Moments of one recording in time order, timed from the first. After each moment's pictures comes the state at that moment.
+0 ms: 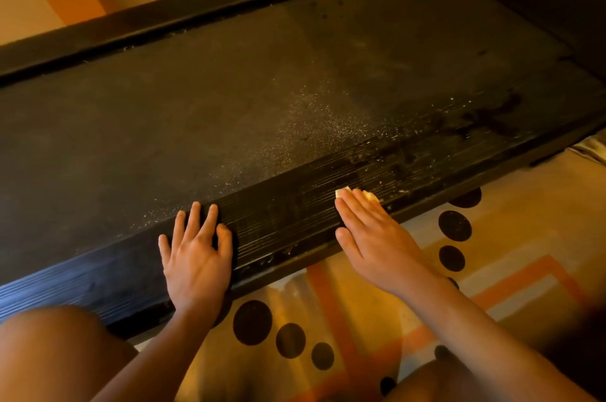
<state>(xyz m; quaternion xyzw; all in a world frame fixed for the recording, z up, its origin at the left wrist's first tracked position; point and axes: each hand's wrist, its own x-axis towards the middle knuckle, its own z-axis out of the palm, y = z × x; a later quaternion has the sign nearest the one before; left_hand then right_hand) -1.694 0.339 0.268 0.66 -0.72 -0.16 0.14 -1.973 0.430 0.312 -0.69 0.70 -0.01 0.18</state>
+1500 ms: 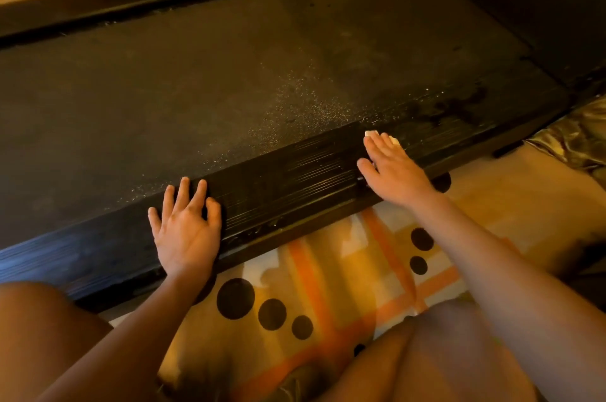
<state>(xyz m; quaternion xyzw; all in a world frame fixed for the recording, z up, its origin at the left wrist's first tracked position) -1.692 0.339 0.272 0.66 -0.72 -0.16 0.13 -2.046 0.391 0.335 -0.58 0.80 -0.02 0.18</state>
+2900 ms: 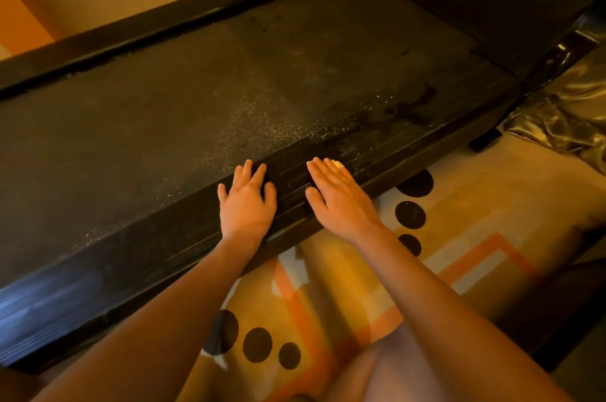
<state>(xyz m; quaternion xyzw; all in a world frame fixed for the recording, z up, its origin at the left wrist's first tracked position) -1.872 0.332 0.303 0.54 -0.80 -0.22 0.11 -2.047 0.416 0.306 -0.63 0.75 -0.12 0.16</state>
